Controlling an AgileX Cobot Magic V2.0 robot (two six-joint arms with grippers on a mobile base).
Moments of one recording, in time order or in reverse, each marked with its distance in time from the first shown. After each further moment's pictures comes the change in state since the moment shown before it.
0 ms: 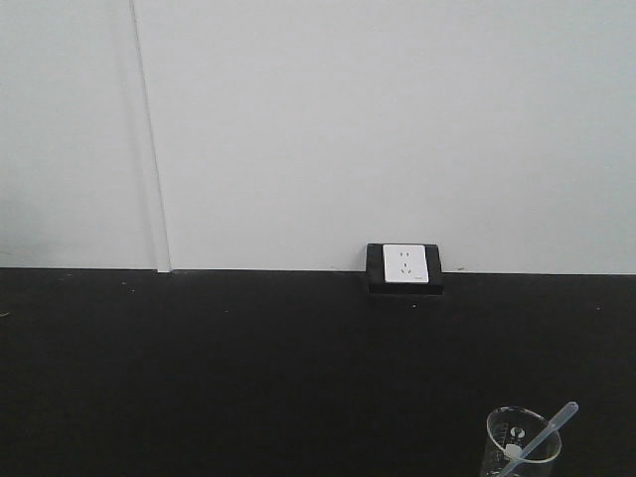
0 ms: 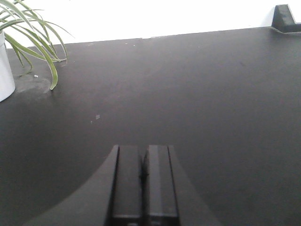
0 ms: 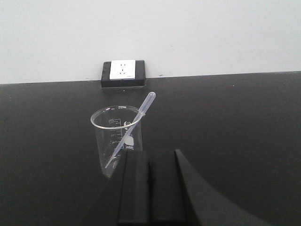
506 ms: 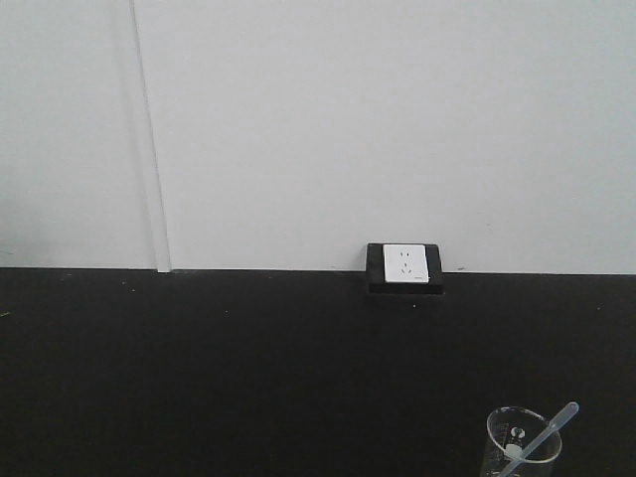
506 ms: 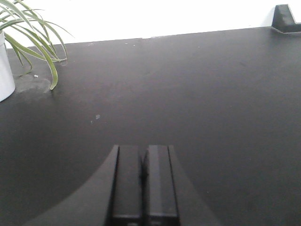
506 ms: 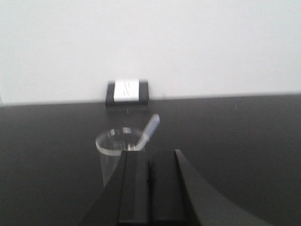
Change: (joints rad) left arm 0.000 0.000 0.000 0.000 0.000 0.000; right arm 0.000 0.000 0.000 0.000 -0.124 0.000
